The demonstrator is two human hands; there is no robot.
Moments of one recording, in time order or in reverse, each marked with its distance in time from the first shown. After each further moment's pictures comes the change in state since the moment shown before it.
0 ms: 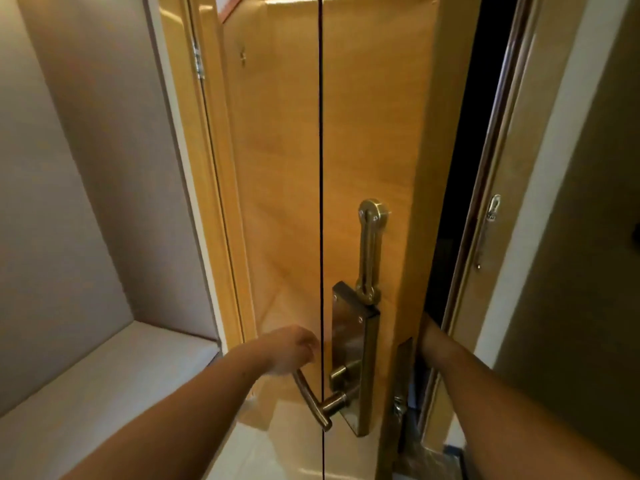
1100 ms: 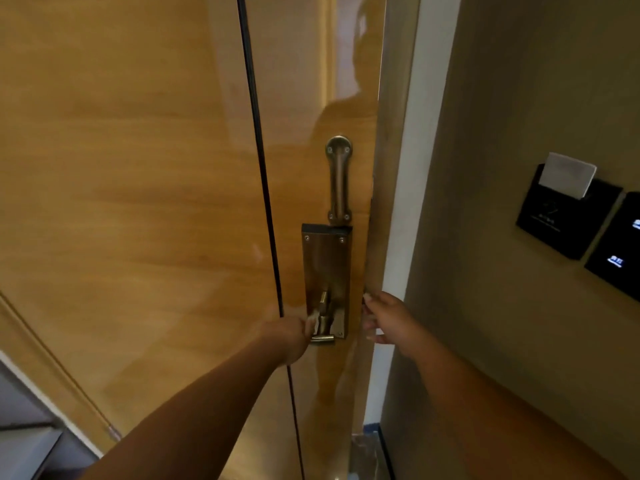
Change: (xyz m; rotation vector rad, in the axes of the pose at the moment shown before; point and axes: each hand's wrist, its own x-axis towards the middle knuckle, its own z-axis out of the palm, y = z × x) left_hand 0.311 0.156 0.078 0.302 0.066 0.177; right_hand 0.188 0.018 -0.209 -0.132 0.189 0.065
